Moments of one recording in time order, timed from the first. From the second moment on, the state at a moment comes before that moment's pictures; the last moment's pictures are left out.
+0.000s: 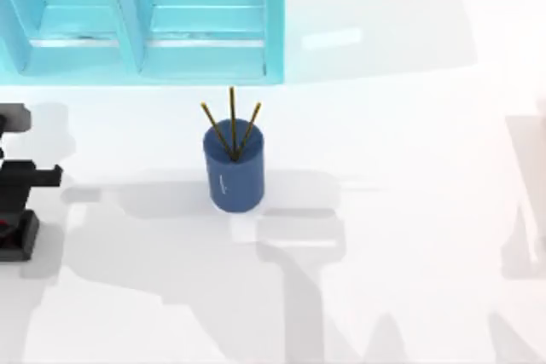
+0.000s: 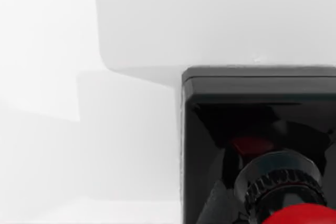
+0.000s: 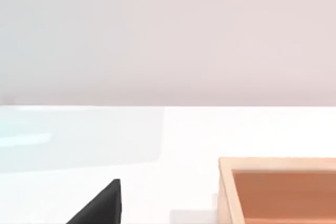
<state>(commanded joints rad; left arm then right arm) 0.07 1.80 1.11 -0.88 0.00 0.09 0.00 0.00 0.00 0.00 0.00 0.00</state>
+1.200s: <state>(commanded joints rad) -0.38 1.78 1.65 -1.45 0.00 -0.35 0.00 0.00 0.00 0.00 0.00 0.00</state>
